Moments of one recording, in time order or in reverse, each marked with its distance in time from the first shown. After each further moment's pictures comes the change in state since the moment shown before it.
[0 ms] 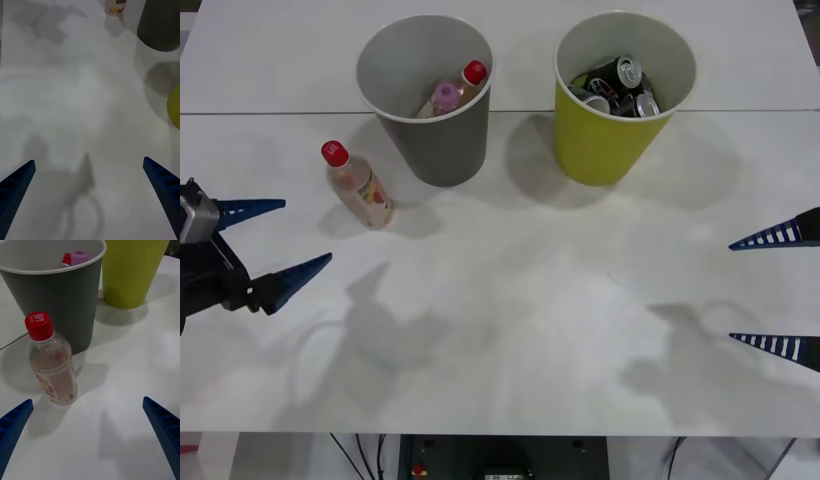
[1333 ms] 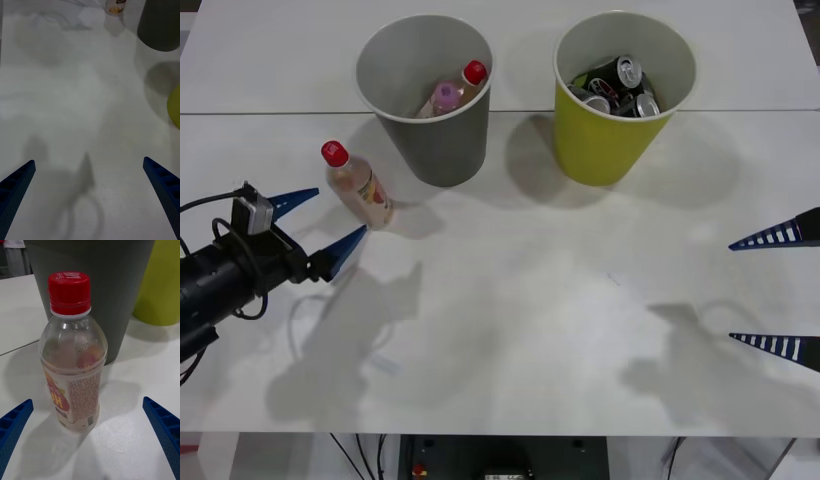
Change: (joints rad) right arm 0.000 0.000 0.000 0.000 0.000 0.000 0.000; left arm -0.300 -0.344 -0.009 0.479 0.041 -0.066 -0.358
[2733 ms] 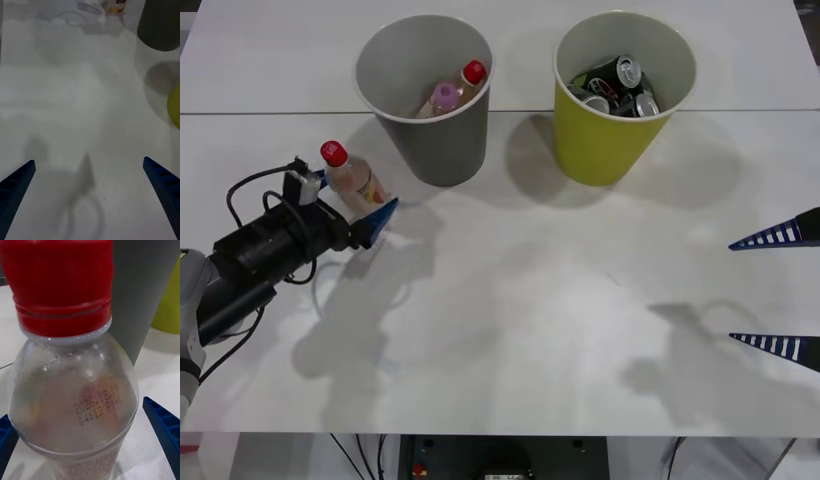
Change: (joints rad) right arm 0.000 0.000 0.000 0.000 0.000 0.000 0.000; left arm -0.224 -0.109 -0.016 0.254 -0.027 0.030 -0.134
